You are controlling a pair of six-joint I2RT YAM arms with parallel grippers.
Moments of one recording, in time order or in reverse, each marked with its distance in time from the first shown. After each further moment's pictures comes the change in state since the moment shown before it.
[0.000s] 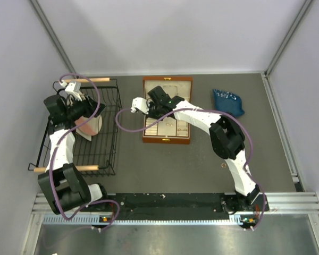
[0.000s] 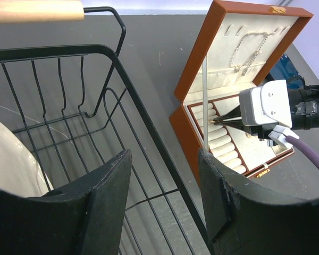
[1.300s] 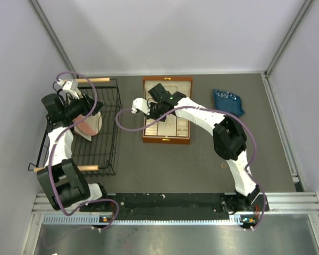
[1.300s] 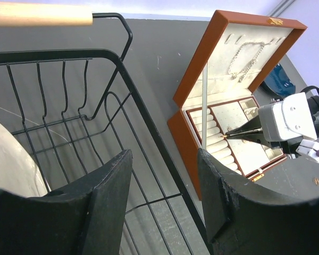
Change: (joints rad) left arm 0.023 0.045 0.027 0.026 0.034 -0.048; right arm 0.000 -0.034 0.055 -0.193 -0.079 -0.029
